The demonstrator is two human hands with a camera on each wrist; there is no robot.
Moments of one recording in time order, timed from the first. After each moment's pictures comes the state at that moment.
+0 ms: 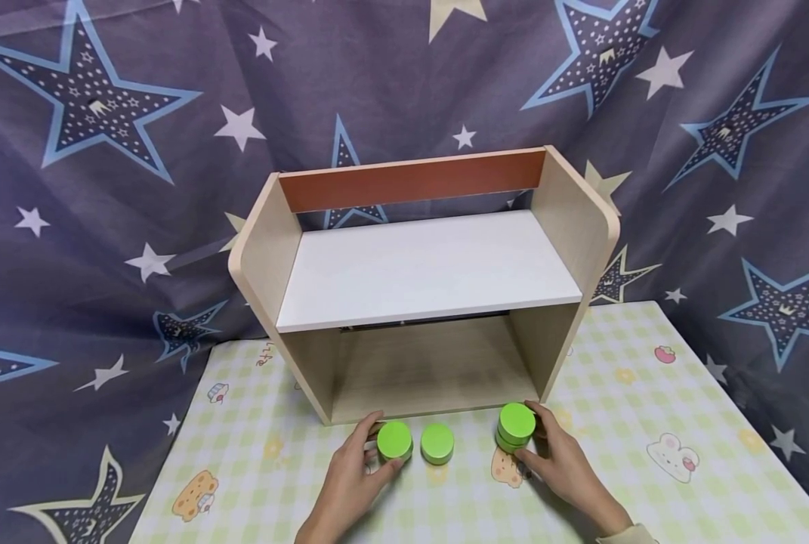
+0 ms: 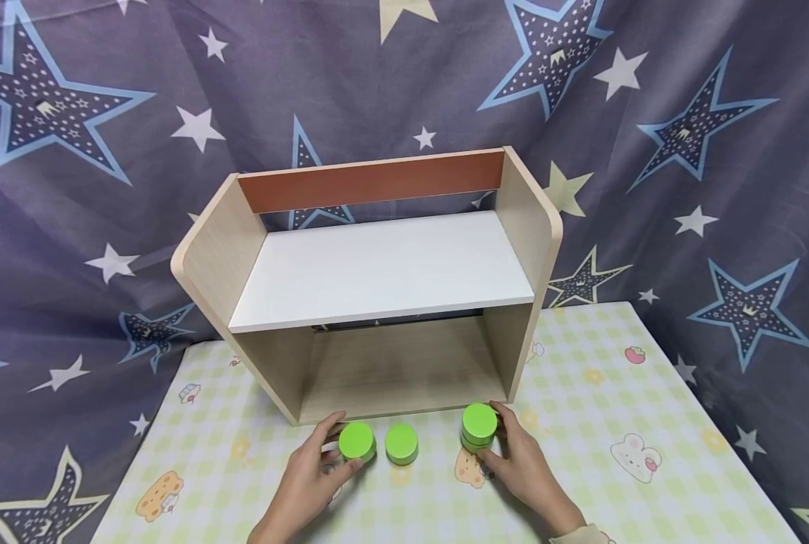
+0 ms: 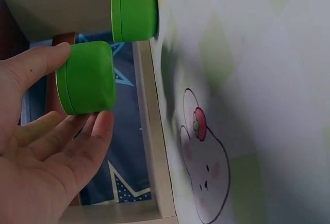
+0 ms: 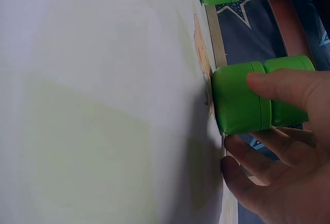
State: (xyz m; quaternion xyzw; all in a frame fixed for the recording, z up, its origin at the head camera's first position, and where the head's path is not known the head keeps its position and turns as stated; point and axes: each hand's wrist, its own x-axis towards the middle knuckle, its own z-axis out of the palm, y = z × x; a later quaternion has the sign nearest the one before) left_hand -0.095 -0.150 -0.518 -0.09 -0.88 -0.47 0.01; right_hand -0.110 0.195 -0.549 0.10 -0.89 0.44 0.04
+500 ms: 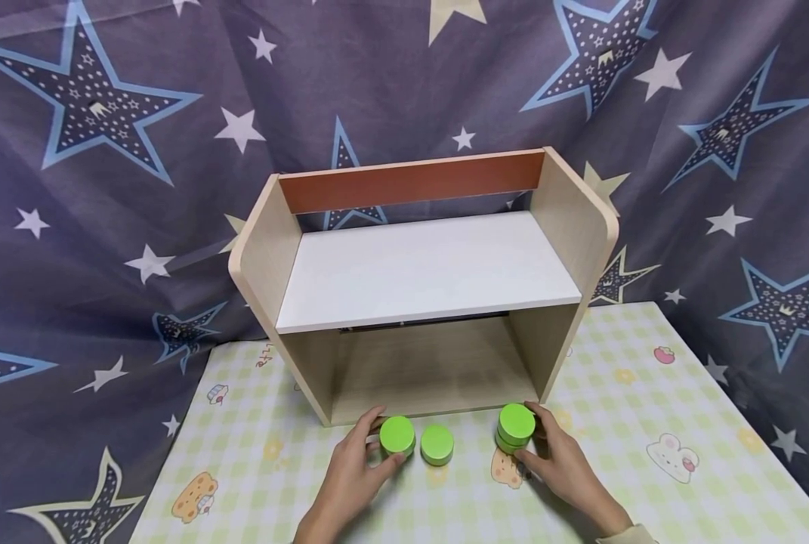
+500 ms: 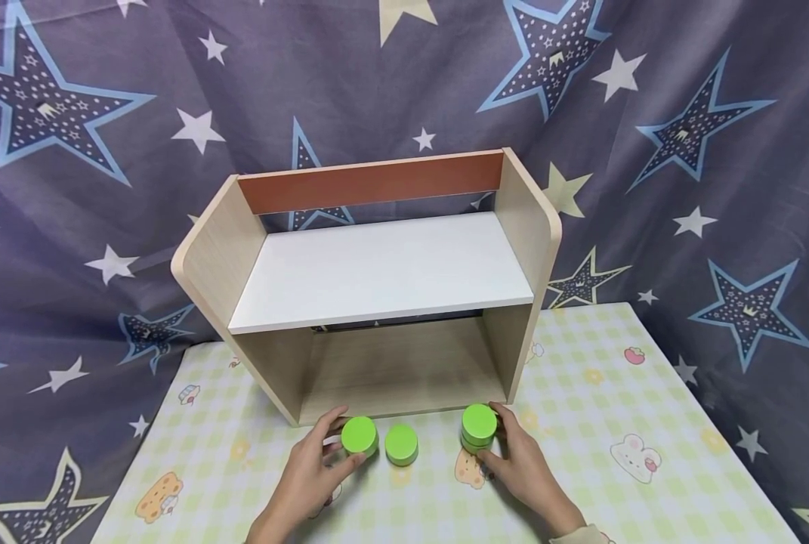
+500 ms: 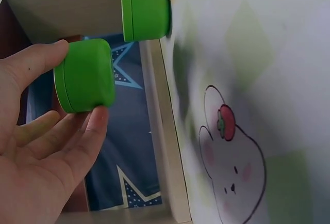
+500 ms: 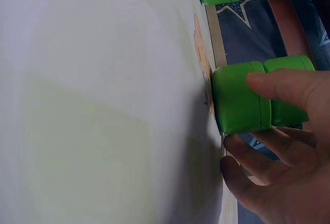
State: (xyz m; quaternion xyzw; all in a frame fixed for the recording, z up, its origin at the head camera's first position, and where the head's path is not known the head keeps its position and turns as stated) left_hand -0.100 -0.147 -0.508 -0.12 -0.87 -0.48 0.02; right_hand -0.110 0.195 -0.549 0.10 -0.89 0.44 0.04
